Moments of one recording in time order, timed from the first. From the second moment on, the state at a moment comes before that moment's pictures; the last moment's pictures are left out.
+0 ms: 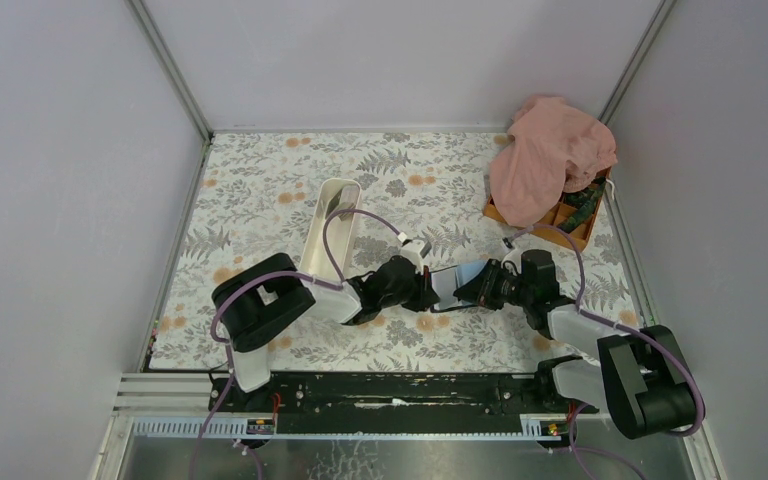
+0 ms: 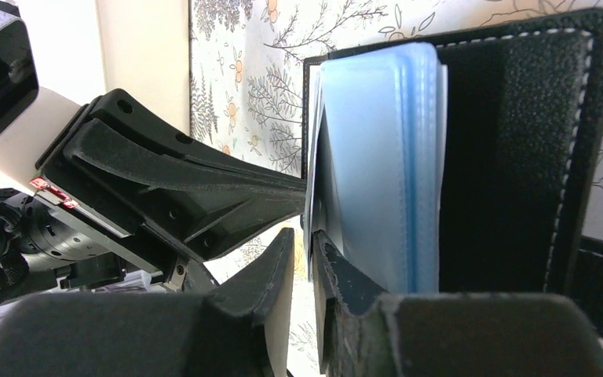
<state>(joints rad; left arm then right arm) -0.97 1.83 0.73 0.53 0.05 -0.69 0.22 1.19 0.22 0.32 -0.64 0.76</state>
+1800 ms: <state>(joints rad) -0.97 1.88 0.76 0.58 0.08 -0.70 0.15 1.06 0.23 0.11 -0.59 0.65</state>
